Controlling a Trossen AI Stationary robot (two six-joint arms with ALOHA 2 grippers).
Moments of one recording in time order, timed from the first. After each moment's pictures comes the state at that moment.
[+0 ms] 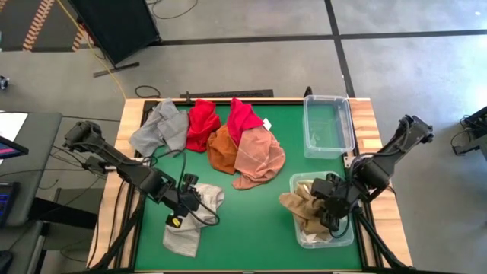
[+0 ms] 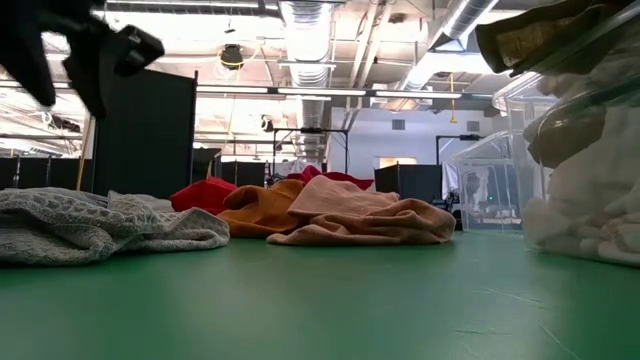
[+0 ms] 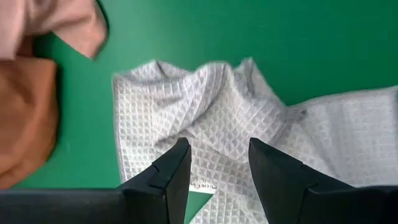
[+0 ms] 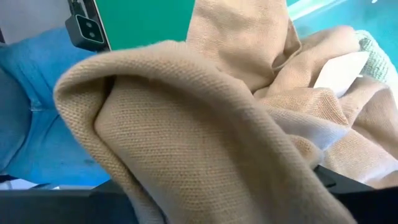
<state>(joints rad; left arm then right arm) -0.55 1.31 0.96 -0.75 -0.18 -0.18 0.69 1.25 1.25 -1.11 0.09 1.07</state>
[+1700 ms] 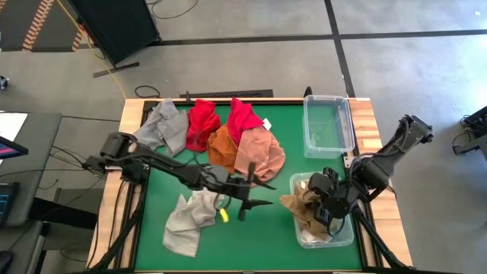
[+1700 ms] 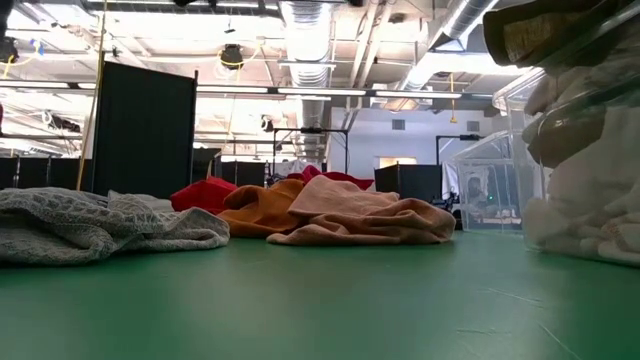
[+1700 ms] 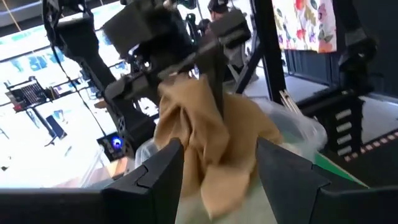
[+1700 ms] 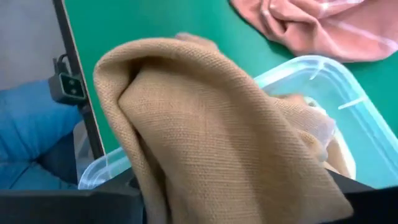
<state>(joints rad) -0.25 1.78 1.15 0.67 -0.06 0.32 0.68 1.25 1.24 -1.08 0.32 1.04</state>
